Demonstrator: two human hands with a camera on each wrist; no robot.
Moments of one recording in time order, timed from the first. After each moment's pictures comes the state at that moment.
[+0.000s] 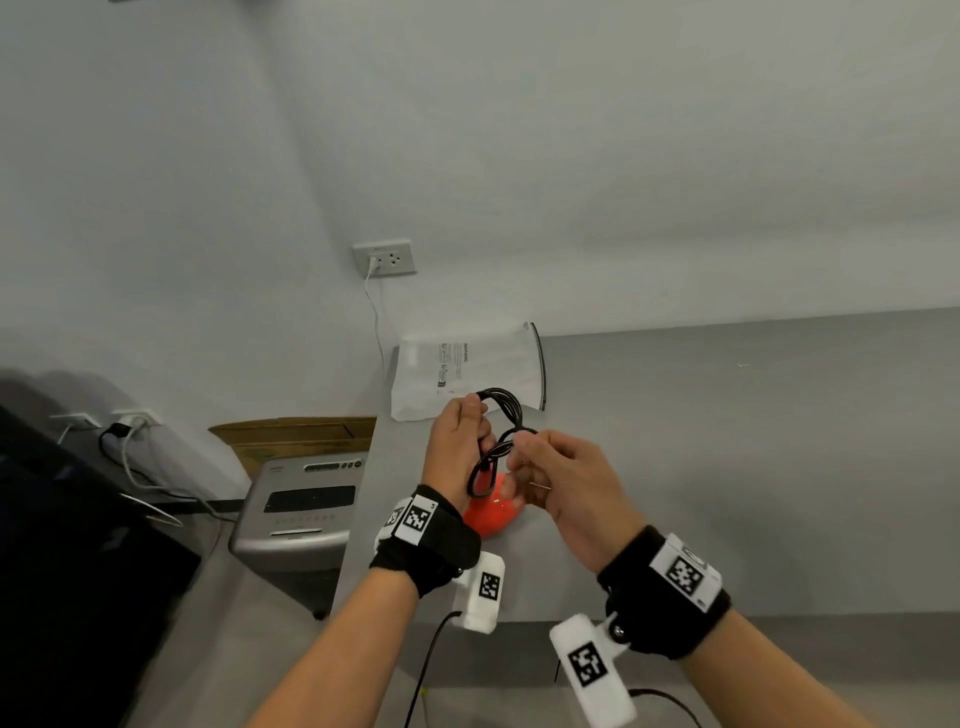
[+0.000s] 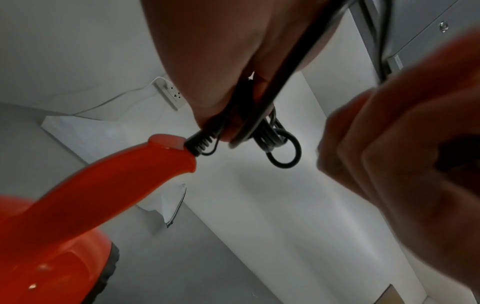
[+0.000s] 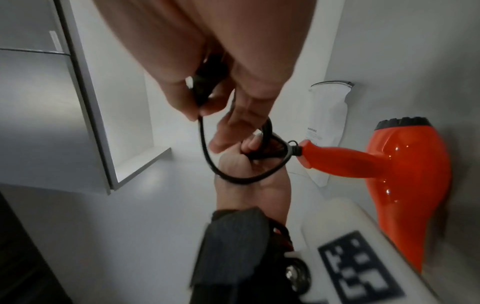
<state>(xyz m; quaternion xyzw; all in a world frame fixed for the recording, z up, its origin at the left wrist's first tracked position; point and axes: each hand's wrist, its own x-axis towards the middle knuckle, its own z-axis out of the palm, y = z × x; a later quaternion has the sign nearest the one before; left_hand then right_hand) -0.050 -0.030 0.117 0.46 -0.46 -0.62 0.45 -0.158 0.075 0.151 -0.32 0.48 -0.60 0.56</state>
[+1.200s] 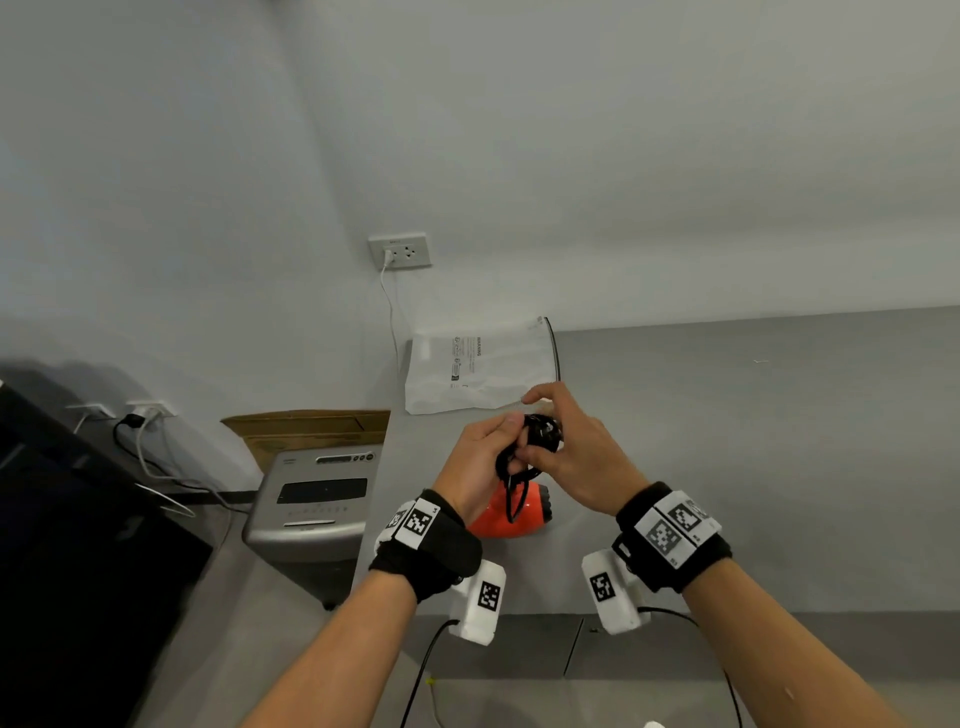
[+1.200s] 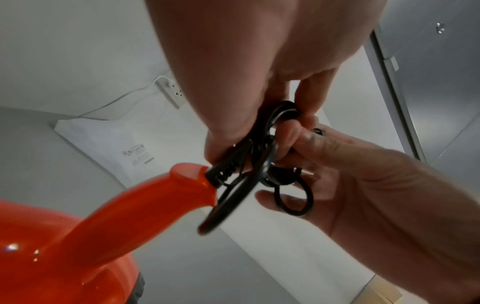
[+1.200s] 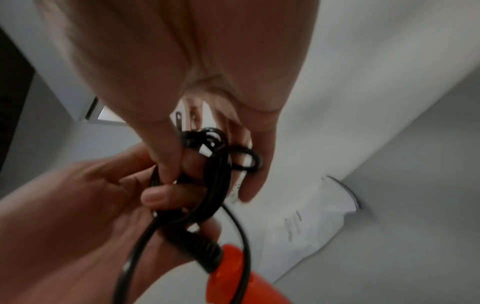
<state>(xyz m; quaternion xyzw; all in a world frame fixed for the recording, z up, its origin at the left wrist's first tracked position) -0.027 -0.016 0.117 0.34 -0.53 -0.69 0.35 -0.176 0.035 0.132 -0.62 0.58 -0.41 0.33</state>
